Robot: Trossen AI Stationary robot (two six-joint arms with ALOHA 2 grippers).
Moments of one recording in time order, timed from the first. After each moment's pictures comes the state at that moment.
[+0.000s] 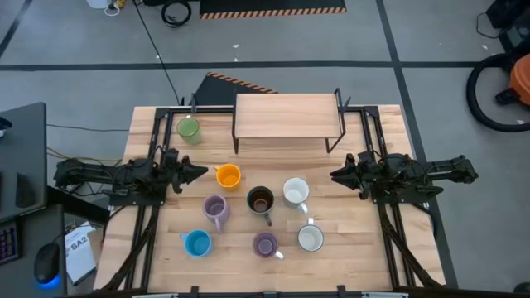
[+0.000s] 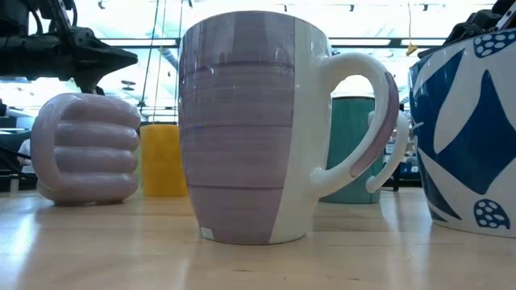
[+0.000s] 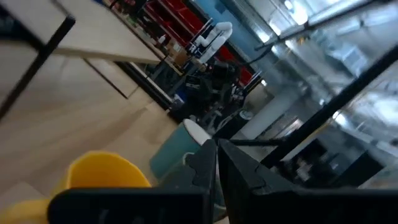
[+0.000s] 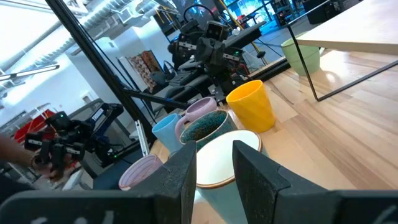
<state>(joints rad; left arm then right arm) -0.09 0.14 0.01 0.23 -0.26 -0.82 0.08 0.00 0.01 0.03 0.02 0.52</state>
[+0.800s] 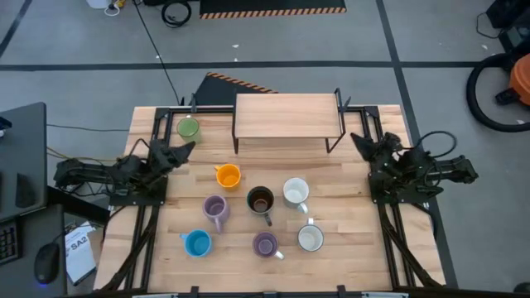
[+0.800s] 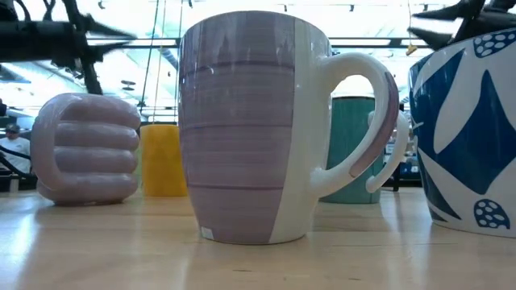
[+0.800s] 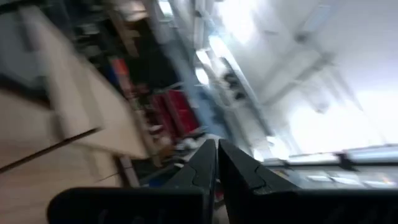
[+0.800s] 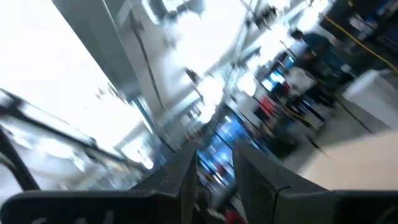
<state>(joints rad) -0.09 0.14 0.01 0.58 -0.61 -0.98 0.08 0.00 0.01 0.63 0.52 0.53</state>
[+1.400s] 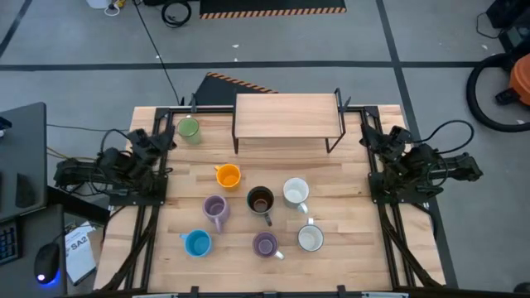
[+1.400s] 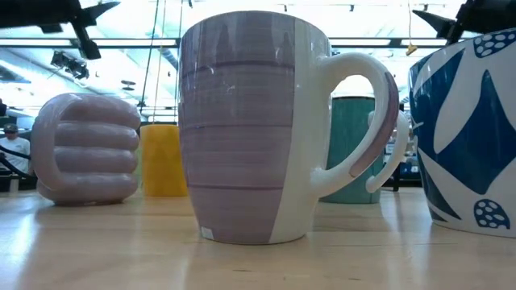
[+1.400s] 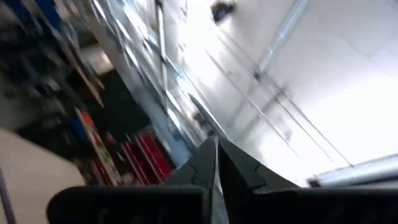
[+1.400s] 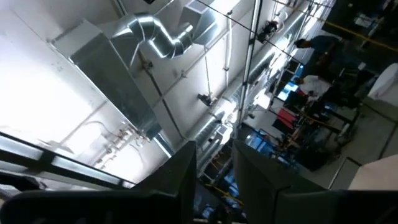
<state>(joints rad) -0.09 0.14 0.16 0.71 -0.72 -0.72 0.08 0.12 0.10 0.75 0.57 0.63</state>
